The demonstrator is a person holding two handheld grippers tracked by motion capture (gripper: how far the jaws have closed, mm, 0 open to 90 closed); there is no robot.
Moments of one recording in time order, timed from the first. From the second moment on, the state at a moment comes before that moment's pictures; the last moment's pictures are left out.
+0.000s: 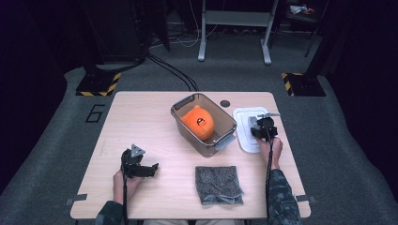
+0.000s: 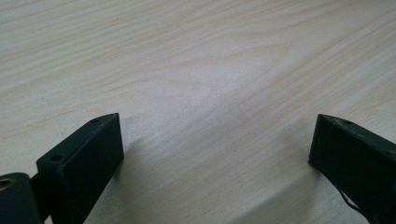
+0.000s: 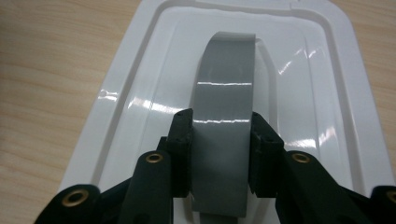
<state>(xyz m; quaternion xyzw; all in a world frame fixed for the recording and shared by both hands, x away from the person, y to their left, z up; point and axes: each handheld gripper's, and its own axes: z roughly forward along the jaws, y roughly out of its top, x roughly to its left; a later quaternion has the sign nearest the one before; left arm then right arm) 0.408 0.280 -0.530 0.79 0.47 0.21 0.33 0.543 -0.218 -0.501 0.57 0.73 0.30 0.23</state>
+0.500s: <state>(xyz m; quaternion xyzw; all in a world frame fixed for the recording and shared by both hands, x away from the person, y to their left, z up) 0.408 0.280 -0.530 0.79 0.47 0.21 0.34 0.534 -0.224 -0.491 0.57 0.72 0.32 0.21</state>
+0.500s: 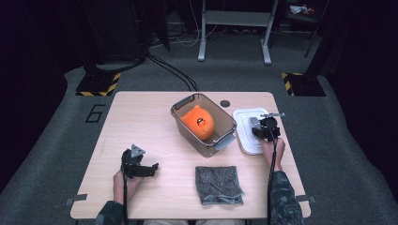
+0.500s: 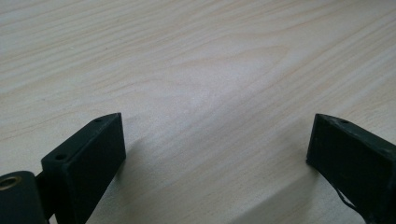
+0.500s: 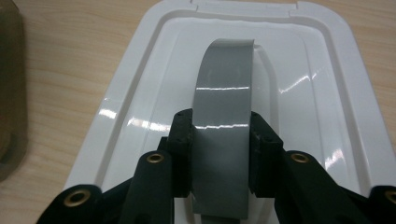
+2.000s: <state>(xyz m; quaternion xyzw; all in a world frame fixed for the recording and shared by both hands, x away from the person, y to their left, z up) 0.408 0.280 -0.530 0.79 0.47 0.21 0.34 0.510 -0.250 -0.374 0.53 0.73 0.36 0.23</state>
